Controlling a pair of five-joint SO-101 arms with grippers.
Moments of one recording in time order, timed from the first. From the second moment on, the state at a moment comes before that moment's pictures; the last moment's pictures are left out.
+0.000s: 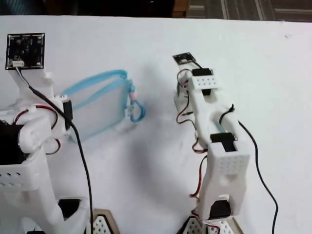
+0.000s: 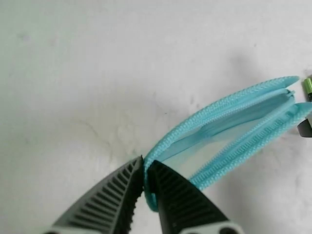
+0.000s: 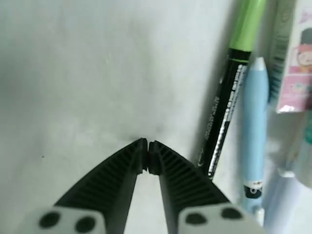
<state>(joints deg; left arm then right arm) -8.2 -36.2 -3.7 102.2 1.3 -7.6 28.3 -7.4 72.2 12.9</state>
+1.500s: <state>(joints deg) -8.2 -36.2 -3.6 102.2 1.3 -10.0 55.2 -45.9 86.1 18.8</state>
